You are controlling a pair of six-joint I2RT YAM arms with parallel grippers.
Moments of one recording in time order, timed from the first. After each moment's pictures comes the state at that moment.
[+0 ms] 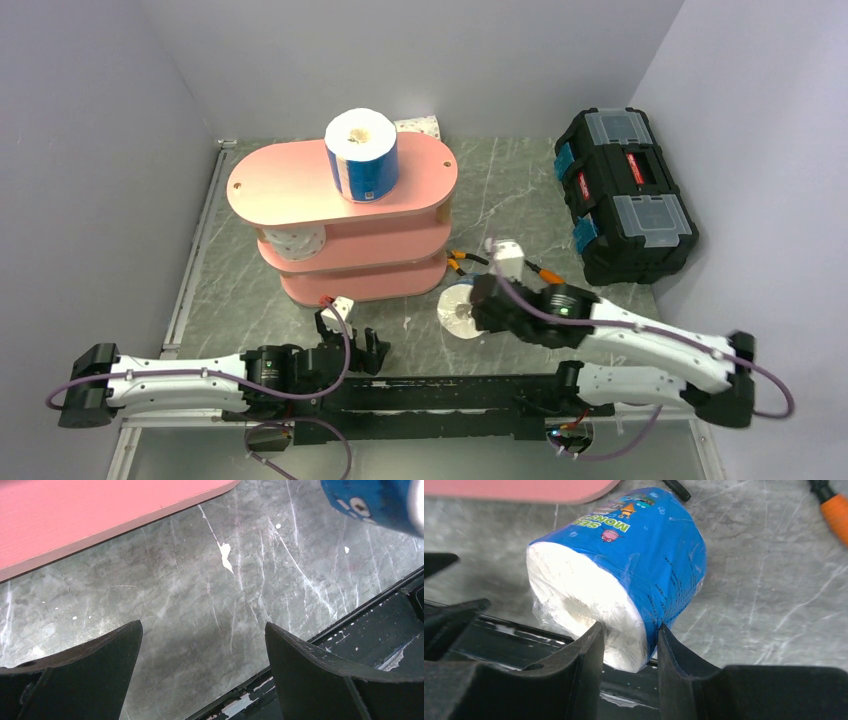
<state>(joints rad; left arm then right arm) -1.43 0.58 0.18 -0.20 -0.70 -0.79 1.24 1.05 0.98 -1.01 0.57 0.89</state>
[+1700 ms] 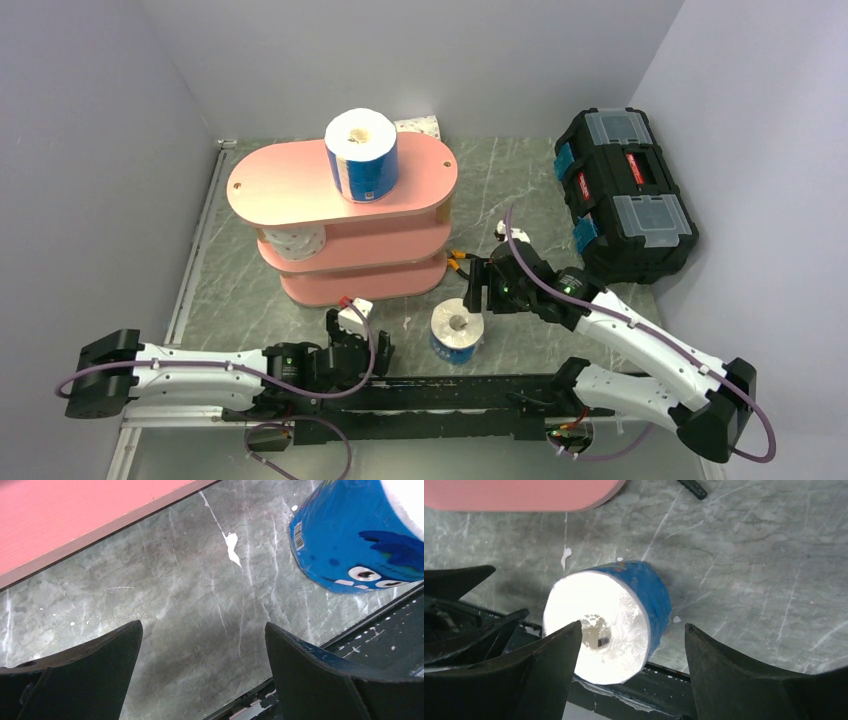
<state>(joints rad) -1.43 0.80 0.23 -0.11 -0.70 -0.74 0.80 0.96 0.84 -0.78 0.15 0.72</state>
